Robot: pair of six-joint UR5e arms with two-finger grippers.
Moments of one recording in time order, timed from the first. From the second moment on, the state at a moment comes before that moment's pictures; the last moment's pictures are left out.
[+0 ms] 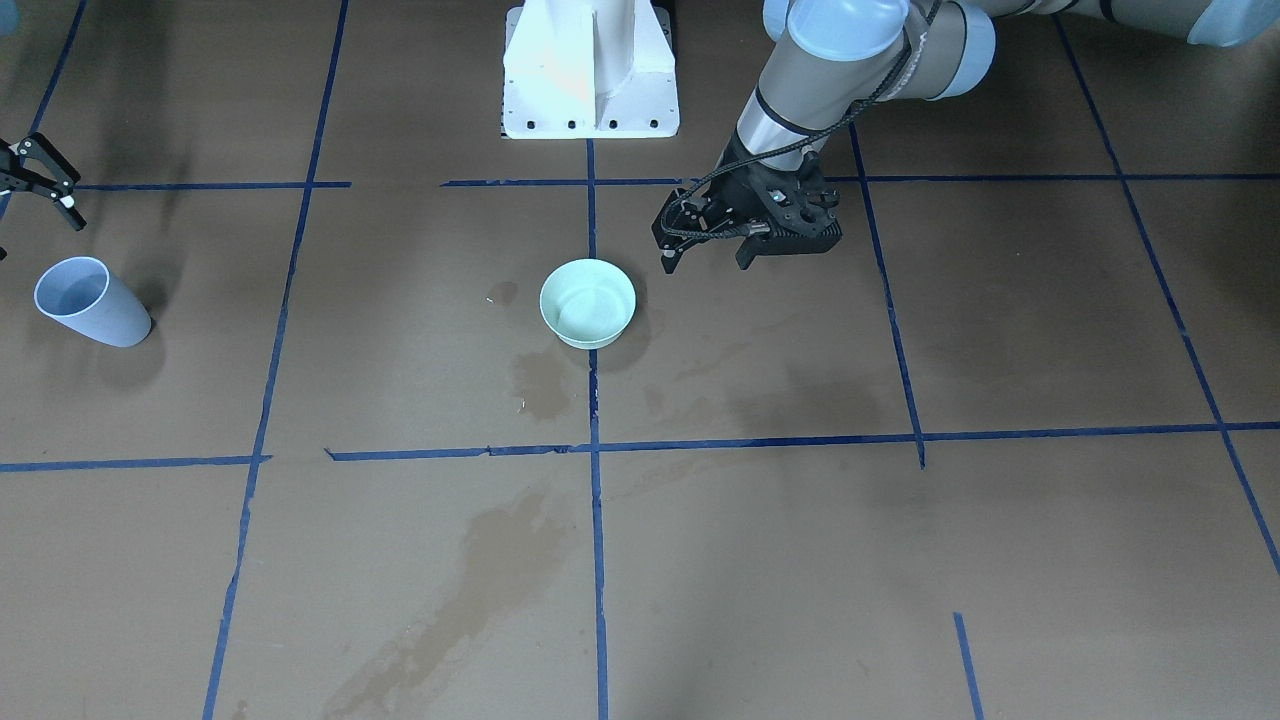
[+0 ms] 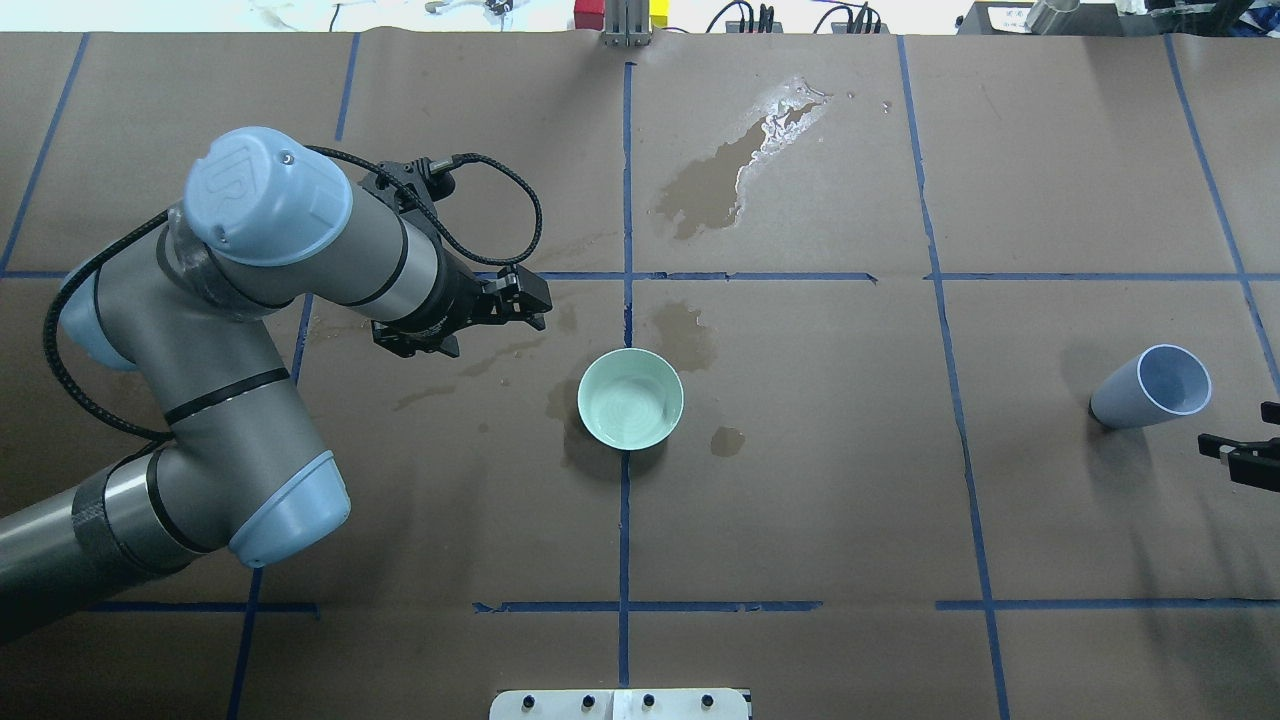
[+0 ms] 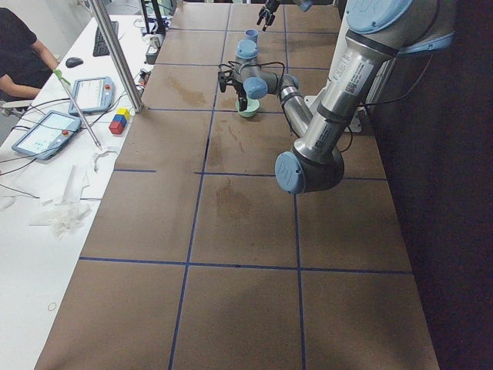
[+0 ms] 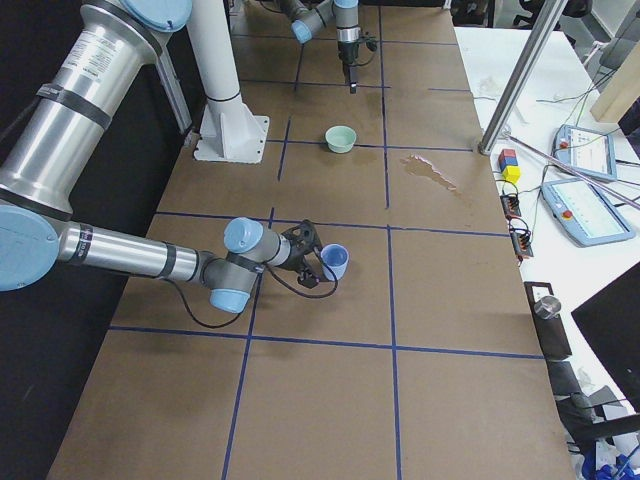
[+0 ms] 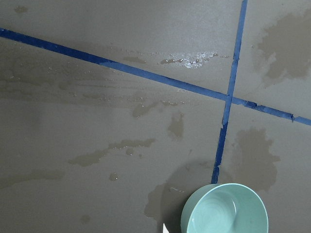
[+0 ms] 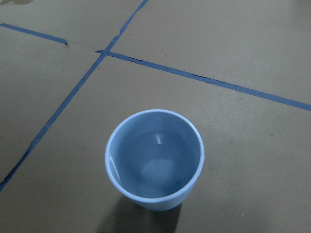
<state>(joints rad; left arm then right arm) -0.63 -2.12 -1.85 -1.77 -1.98 -1.46 0.76 -2.08 1.73 -0.09 1.74 0.77</state>
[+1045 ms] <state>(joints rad) -0.63 -2.12 -1.85 -1.77 -1.98 -1.46 0.35 -2.09 1.72 -0.08 1.05 1.08</state>
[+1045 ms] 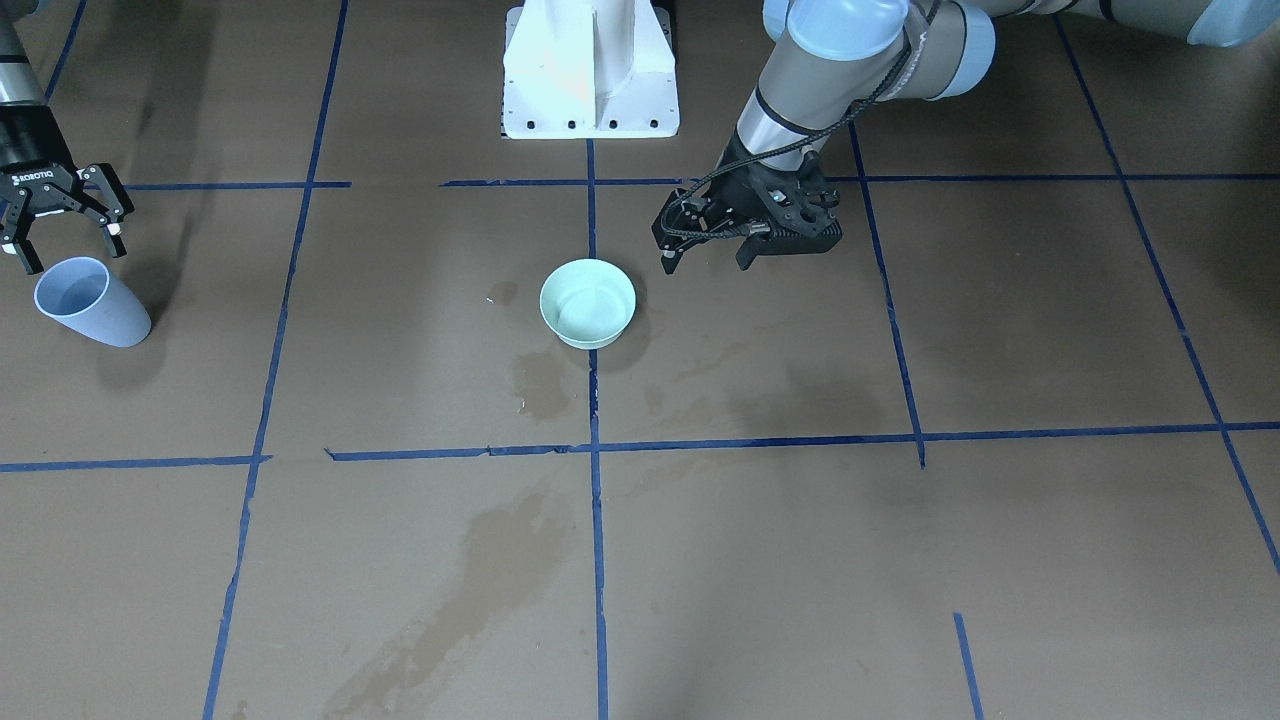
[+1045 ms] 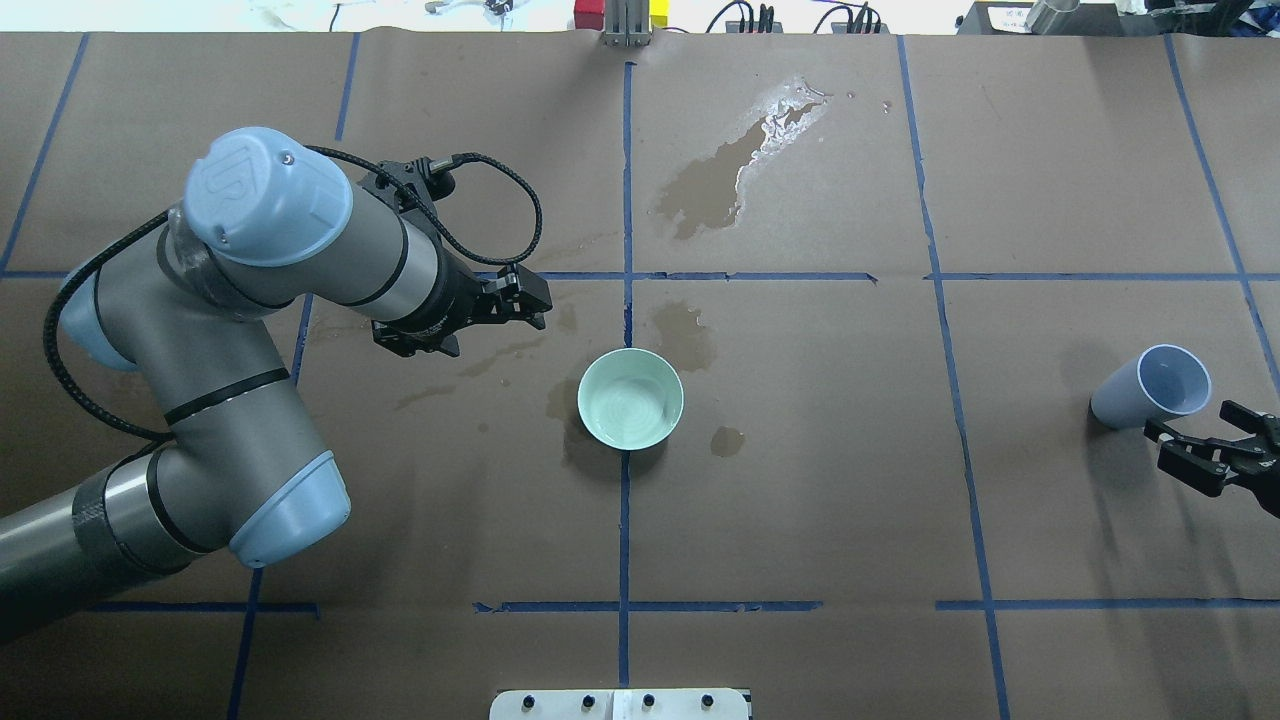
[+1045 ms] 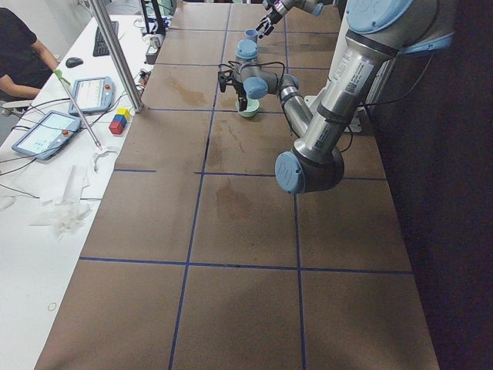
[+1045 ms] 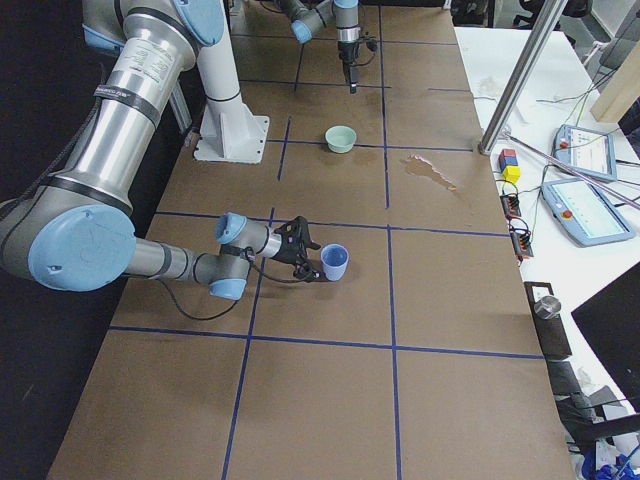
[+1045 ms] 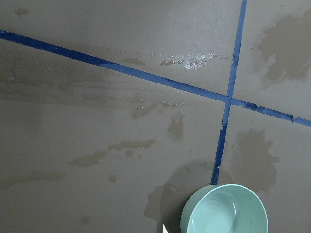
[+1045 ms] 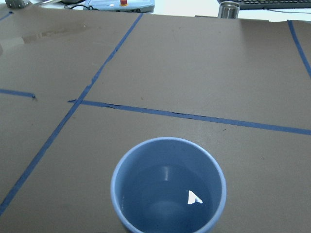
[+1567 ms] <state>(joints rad) -0.63 -2.12 -1.85 -1.77 -1.98 -1.46 0.25 -2.09 1.71 -0.09 0.84 1.13</state>
